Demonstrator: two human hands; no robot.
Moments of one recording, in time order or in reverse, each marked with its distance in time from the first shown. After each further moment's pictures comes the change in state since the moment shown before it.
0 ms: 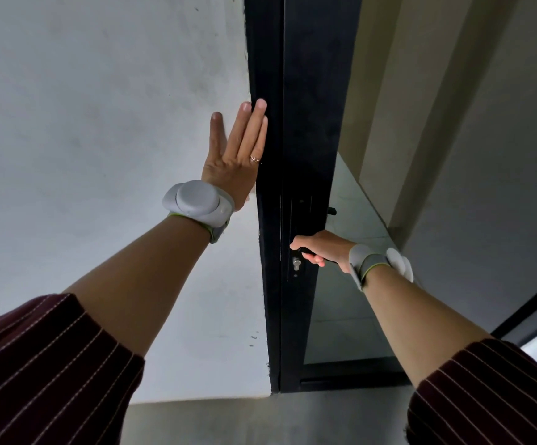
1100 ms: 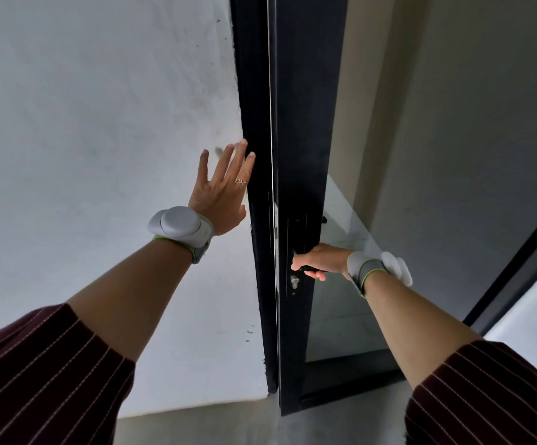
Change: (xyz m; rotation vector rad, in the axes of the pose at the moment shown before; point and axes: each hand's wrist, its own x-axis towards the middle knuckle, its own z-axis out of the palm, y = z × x) left_hand -0.049 -0.010 -0.042 -0.231 -0.222 0.057; right_hand -0.079 0.009 0.018 -0.203 -0.044 -0.009
